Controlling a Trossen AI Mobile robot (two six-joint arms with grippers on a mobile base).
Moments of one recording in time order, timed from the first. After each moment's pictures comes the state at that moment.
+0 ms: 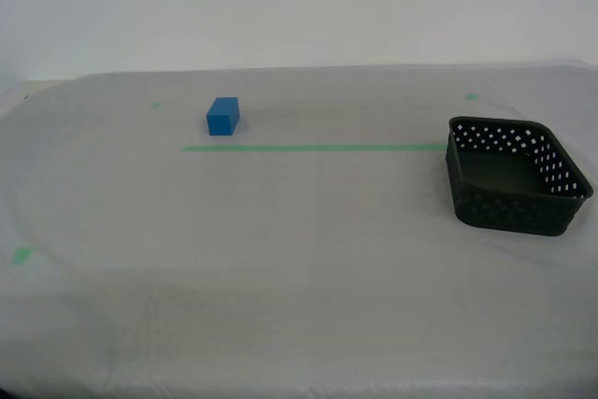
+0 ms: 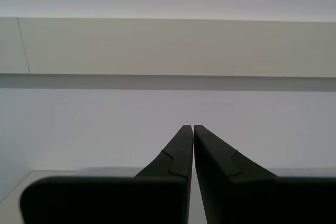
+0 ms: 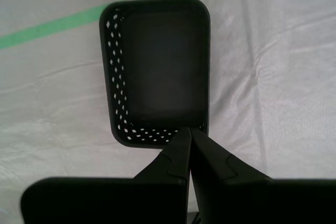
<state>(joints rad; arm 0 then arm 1) 0.00 1.53 1.35 -1.25 -0.16 0.28 0.00 1.05 0.52 0.61 -0.01 0.00</state>
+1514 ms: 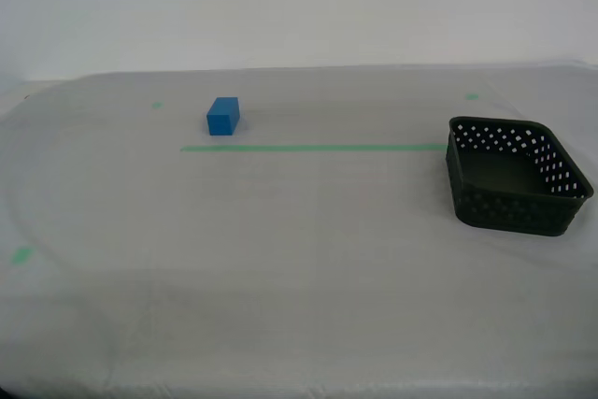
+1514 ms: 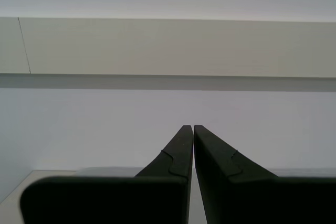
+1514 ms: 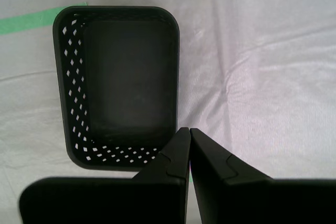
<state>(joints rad) 0.00 1.57 1.29 -1.15 -0.03 0.22 0.00 1.05 0.52 0.61 -0.01 0.00</state>
